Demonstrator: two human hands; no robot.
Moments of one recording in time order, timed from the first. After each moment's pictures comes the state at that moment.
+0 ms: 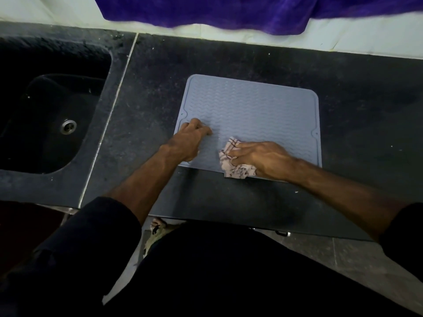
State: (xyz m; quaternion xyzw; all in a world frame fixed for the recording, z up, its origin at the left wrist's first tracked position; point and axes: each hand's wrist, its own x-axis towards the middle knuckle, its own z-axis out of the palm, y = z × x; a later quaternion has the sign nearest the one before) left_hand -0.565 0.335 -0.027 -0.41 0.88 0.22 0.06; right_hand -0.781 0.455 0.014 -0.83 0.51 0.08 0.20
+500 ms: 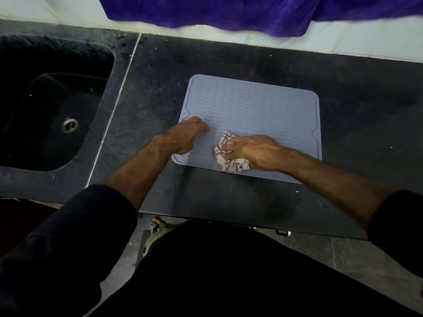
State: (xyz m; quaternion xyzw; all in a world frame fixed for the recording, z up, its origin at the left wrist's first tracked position) left_hand -0.552 0.313 -0.022 -0.38 0.88 0.28 0.07; right_hand -0.772 0.434 0.018 -0.85 0.48 0.11 0.17
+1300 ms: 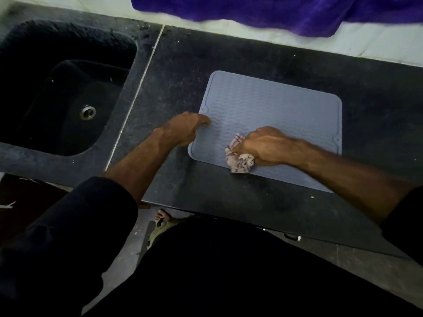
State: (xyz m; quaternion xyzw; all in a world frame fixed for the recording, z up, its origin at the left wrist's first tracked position) left_hand -0.513 0.301 -0.016 -0.43 0.88 0.21 0.07; right_hand -0.737 0.406 0.035 -0.86 0.44 0.20 0.13
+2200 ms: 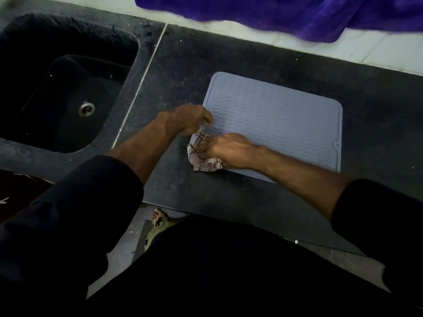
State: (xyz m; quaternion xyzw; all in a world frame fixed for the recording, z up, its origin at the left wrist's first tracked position) left_hand -0.531 0.278 0.004 -0.40 0.87 0.26 0.09; right_hand -0.677 0.389 0.018 -0.88 0.42 0.12 0.17
